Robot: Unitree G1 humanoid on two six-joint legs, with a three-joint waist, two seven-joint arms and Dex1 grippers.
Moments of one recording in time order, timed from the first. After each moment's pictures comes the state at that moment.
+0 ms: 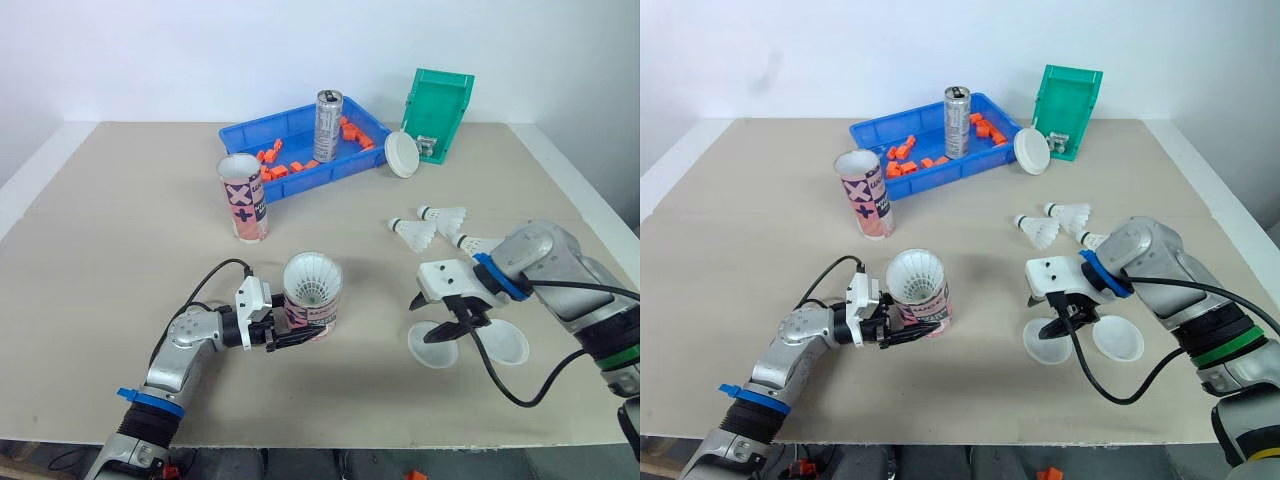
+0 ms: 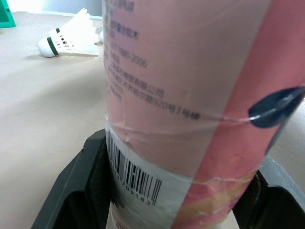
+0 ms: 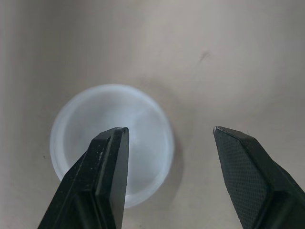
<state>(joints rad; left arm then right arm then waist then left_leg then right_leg) -0.28 0.32 -0.18 0.15 -0.33 -0.02 -1.12 -0.71 -1.01 0.47 0.05 0.02 0.24 1.57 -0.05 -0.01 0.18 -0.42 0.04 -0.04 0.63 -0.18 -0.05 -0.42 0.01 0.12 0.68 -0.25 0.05</state>
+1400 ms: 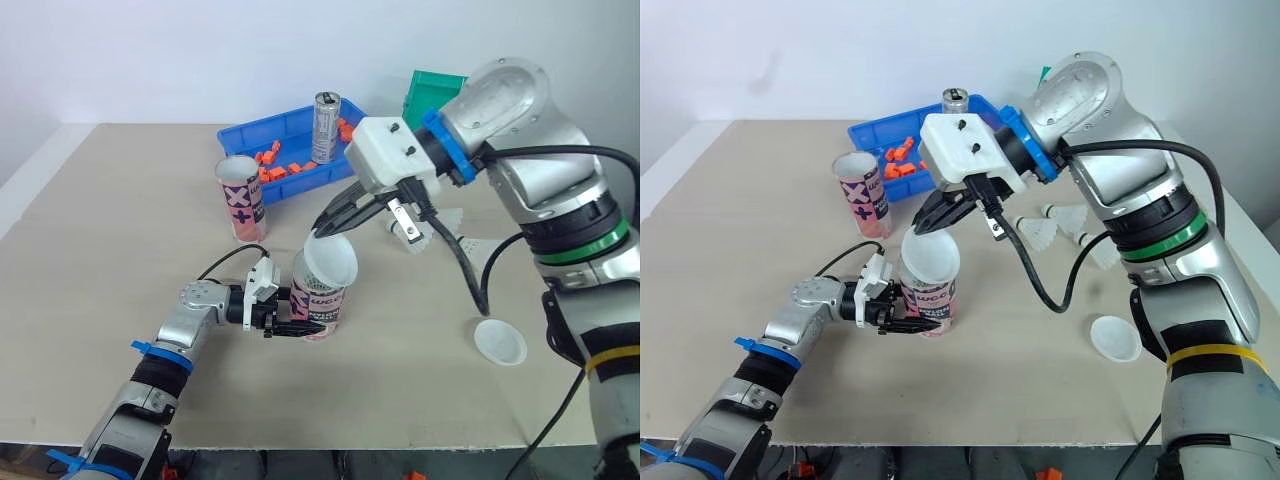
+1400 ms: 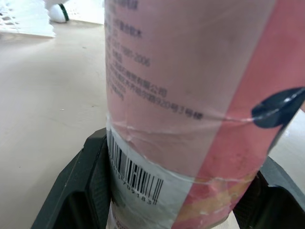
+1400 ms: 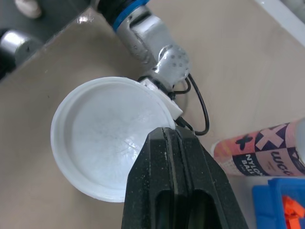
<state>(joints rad) -0.53 0.35 -0.23 0.40 -0.33 0.07 -1.38 -1.35 -0.70 0.52 0.12 0.31 0.24 1.58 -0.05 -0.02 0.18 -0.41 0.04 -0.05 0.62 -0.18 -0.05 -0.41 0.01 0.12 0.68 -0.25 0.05</state>
